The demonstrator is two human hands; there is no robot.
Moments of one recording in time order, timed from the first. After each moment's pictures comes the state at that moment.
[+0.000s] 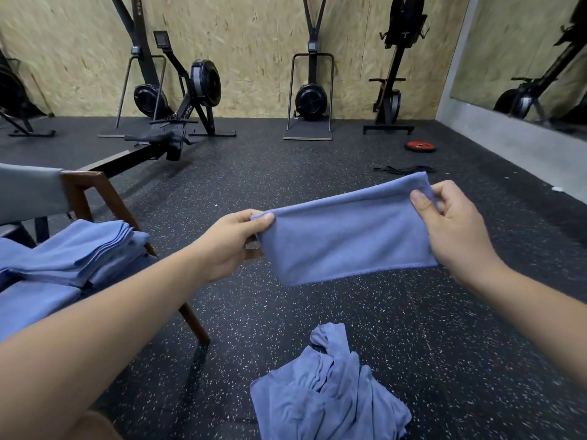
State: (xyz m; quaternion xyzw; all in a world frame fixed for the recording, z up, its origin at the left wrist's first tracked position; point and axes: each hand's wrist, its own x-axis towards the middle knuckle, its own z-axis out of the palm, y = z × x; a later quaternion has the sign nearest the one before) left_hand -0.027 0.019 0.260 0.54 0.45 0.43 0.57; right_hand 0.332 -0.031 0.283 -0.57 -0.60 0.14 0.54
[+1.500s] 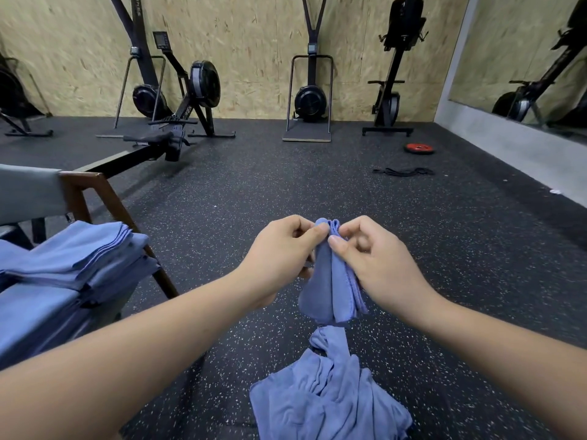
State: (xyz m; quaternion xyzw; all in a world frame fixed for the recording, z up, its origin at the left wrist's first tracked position) left_hand 0.050 -0.043 0.286 0.60 0.49 0.43 0.46; right_hand 0.235 -0.065 0.267 -0.49 -0.67 0.29 0.47
